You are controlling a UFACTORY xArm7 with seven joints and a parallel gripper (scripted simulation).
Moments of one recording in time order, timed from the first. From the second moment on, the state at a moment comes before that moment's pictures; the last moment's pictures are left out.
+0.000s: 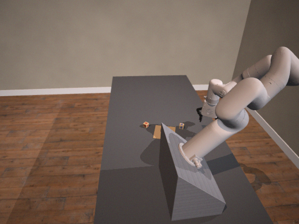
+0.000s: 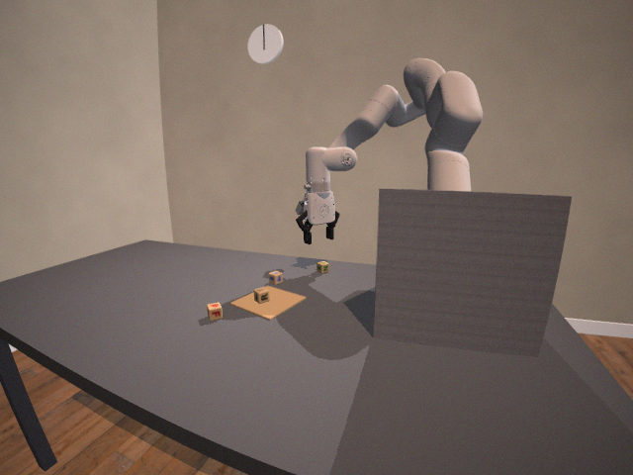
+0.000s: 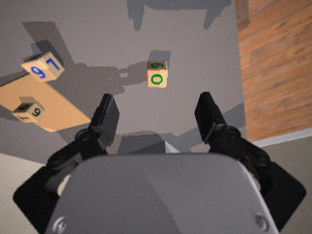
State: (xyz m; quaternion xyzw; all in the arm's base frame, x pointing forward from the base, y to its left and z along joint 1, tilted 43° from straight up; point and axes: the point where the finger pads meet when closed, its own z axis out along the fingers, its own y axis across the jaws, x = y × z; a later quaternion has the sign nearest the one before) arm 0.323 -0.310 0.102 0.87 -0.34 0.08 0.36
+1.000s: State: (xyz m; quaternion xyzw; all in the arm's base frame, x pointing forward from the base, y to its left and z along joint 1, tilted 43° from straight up) arm 0.398 -0.236 0.038 0.92 0.02 -0.05 0.39
